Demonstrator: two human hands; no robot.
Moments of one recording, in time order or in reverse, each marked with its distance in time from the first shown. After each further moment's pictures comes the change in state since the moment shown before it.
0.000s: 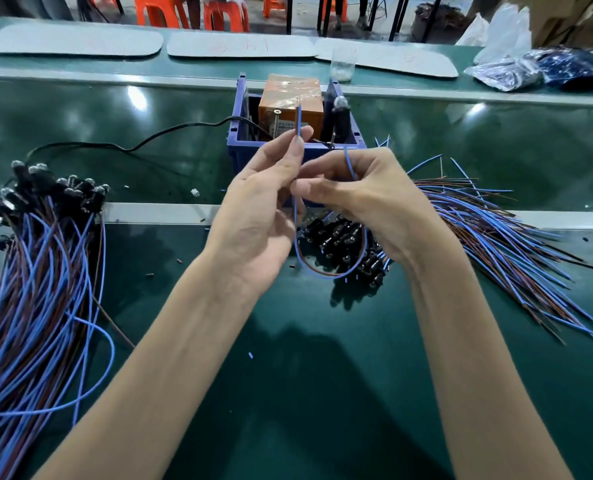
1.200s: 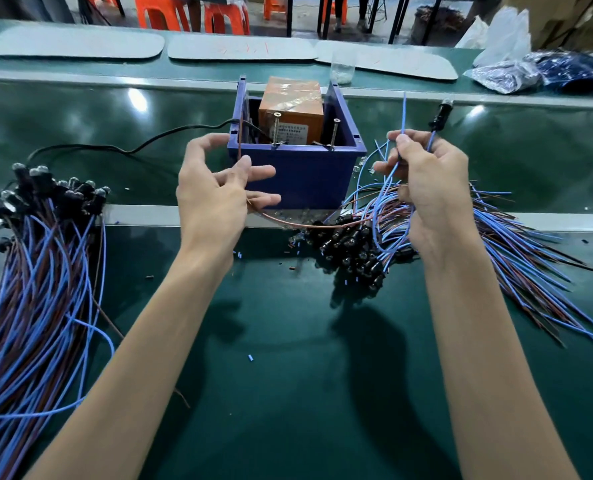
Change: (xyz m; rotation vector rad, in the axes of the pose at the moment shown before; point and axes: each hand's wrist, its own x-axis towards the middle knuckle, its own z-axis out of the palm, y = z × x) left_hand 0.028 0.000 -0.051 0.602 0.282 0.356; right_hand 0.011 0.004 -0.033 0.075 0.663 -0.011
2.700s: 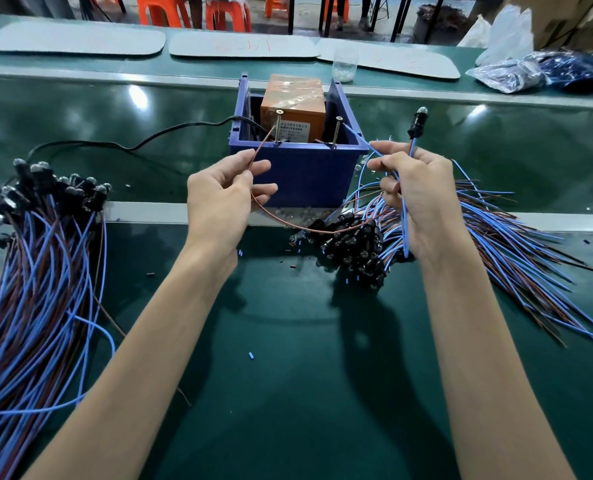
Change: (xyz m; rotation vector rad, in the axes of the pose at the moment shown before) left_hand 0.002 -0.009 0.005 -0.042 0.018 -0.135; right_hand 0.008 0.015 -0.001 0.017 -0.082 0.109
